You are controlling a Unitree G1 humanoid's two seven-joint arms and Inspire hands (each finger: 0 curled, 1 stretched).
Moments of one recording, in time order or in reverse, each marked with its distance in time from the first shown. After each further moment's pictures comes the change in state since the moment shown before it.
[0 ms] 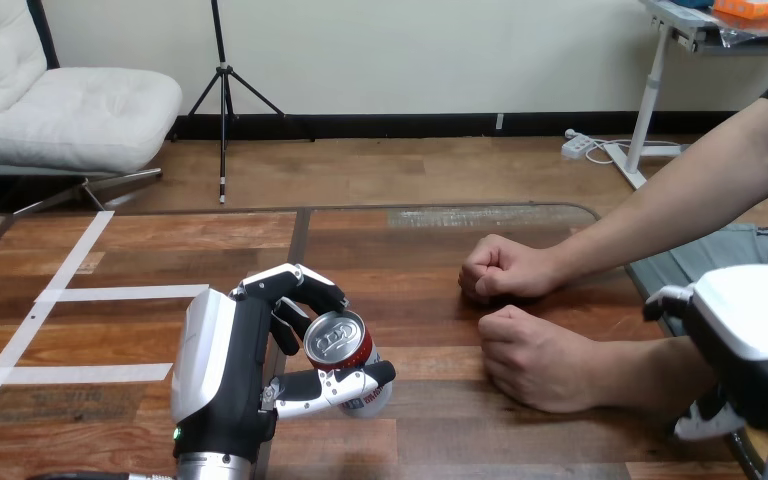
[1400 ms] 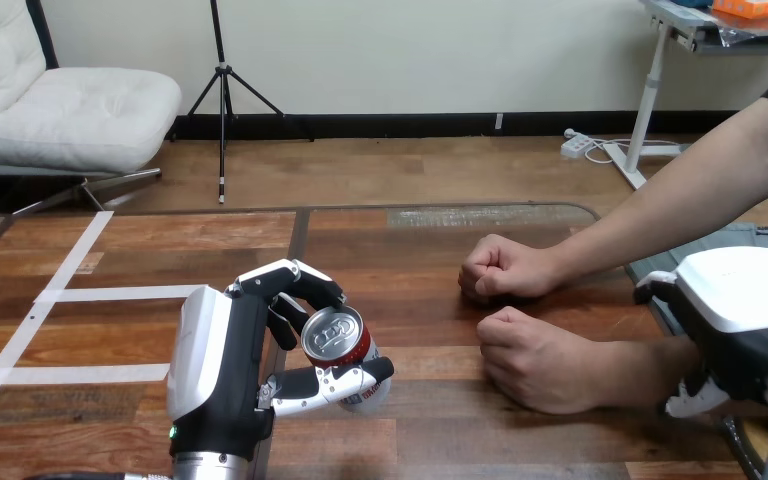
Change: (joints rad) left arm -0.002 0.005 0.007 0.000 0.002 -0.026 0.014; right arm -0.149 -0.023 0.088 0.143 -0.022 0.010 0.021
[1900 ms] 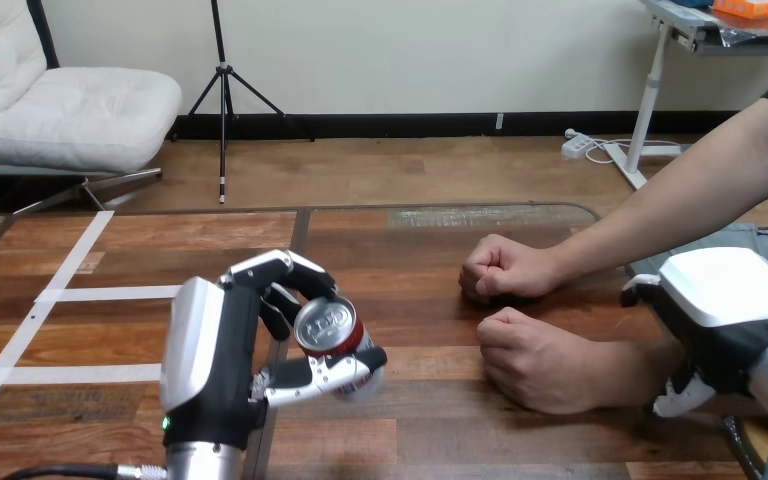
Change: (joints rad) left arm -0.024 0.003 0.021 0.003 0.000 0.000 0.003; right arm -0.062 -0.003 0.042 0.060 0.005 -0.009 0.036
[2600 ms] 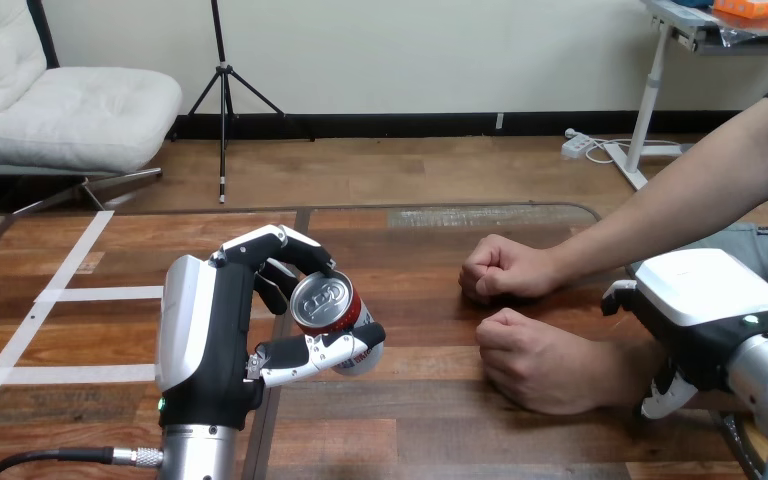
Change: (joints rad) left arm -0.038 0.000 0.015 0.002 -0.003 -0.028 0.012; right arm -0.060 -0.007 0.062 0.071 -0.004 -0.025 0.003
